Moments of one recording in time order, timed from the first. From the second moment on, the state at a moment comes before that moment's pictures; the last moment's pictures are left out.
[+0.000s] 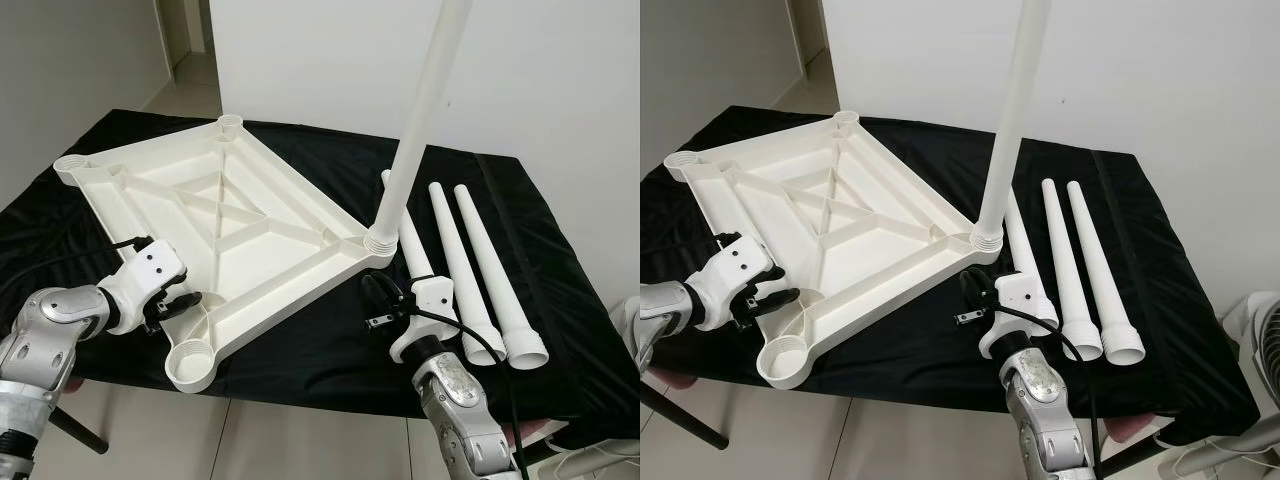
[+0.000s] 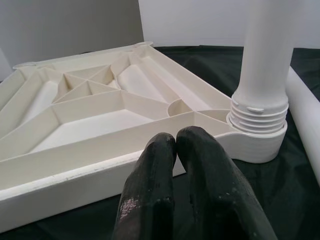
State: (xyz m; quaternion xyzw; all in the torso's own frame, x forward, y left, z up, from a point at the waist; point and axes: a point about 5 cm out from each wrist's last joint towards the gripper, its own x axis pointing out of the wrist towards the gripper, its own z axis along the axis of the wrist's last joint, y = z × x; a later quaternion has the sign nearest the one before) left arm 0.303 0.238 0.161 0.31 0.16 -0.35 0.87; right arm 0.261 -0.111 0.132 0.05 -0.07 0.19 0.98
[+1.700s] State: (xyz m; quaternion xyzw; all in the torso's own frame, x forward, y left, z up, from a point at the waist) left arm 0.347 0.237 0.158 0.43 0.18 -0.37 0.80; right arm 0.259 -0.113 0.127 0.05 -0.06 0.18 0.98
